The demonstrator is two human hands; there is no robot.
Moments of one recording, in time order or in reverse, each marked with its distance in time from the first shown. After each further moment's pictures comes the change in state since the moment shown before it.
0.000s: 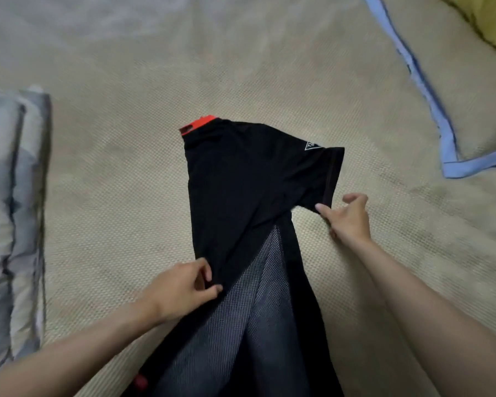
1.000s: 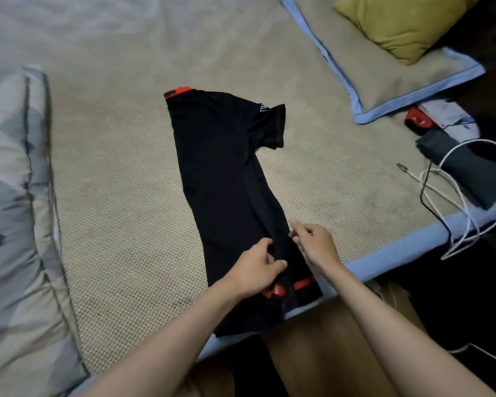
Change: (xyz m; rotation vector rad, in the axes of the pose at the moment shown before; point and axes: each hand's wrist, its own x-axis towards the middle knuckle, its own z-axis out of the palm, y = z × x) left_hand -0.170 0.126 0.148 -0.601 -0.157 0.154; right_hand -0.270 0.139 -0.029 0.008 -0.047 -0.120
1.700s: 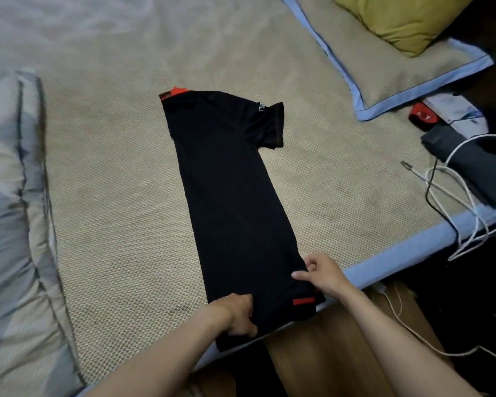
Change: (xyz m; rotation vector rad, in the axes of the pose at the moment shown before) left_hand 0.015 -0.068 0.009 0.781 -0.406 -0.342; right_hand -0.009 0.060 -0.008 -0.128 -0.331 0.148
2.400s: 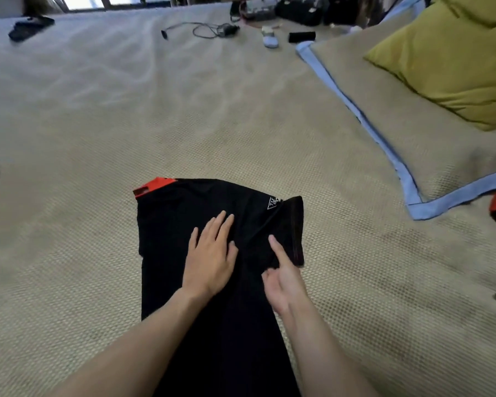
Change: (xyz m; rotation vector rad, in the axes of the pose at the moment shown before) left_hand 0.177 -0.042 -0.340 0.014 1.185 0.036; right_hand 0.269 -0.232 -0.041 1.555 -0.175 0.096
